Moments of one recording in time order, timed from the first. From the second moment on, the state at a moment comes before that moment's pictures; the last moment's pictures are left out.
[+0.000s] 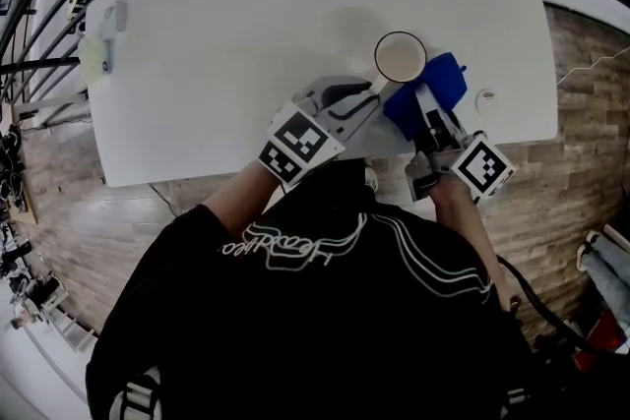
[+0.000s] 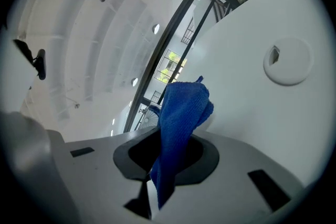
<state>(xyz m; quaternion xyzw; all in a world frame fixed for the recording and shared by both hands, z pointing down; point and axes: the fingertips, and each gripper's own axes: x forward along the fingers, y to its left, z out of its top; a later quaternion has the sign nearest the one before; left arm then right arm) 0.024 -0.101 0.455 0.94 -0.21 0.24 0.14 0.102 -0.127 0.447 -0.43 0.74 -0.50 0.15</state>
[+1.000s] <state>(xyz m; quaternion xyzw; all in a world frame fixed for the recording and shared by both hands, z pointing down) -0.008 -0.121 0.455 0.92 -0.25 0.26 0.11 0.106 -0.122 0.416 -0.30 0.83 -0.47 0.07</state>
